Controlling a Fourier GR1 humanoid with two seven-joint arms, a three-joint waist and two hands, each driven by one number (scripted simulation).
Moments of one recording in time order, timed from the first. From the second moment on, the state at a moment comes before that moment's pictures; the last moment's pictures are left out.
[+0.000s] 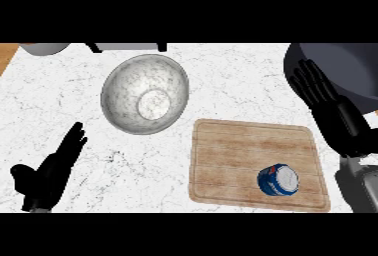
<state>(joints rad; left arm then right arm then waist) 0.09 0.44 -0.20 -1.53 0.30 0.16 0.01 -0.26 -0.41 0.11 -1.59 -0.40 0.07 -0.02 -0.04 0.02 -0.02</state>
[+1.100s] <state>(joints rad) -0.02 0.39 -0.29 -1.44 0.28 0.09 0.10 0.22 -0.23 0.23 -1.91 0.52 -0.88 0.24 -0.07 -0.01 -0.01</state>
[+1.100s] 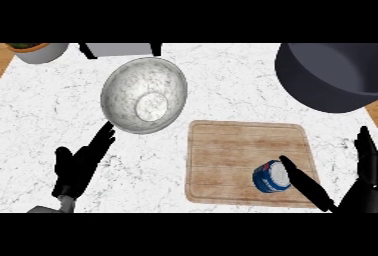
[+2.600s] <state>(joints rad) -0.09 0.29 -0.24 -1.36 0.19 -0.01 0.10 0.38 -0.05 0.34 -2.13 0.82 -0.43 0.93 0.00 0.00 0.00</state>
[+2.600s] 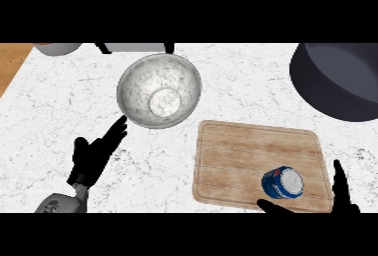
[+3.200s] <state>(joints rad) -0.09 0.26 -0.21 -1.36 0.16 -0.03 0.12 0.46 -0.04 0.31 -2.06 0.47 -0.59 0.52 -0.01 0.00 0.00</state>
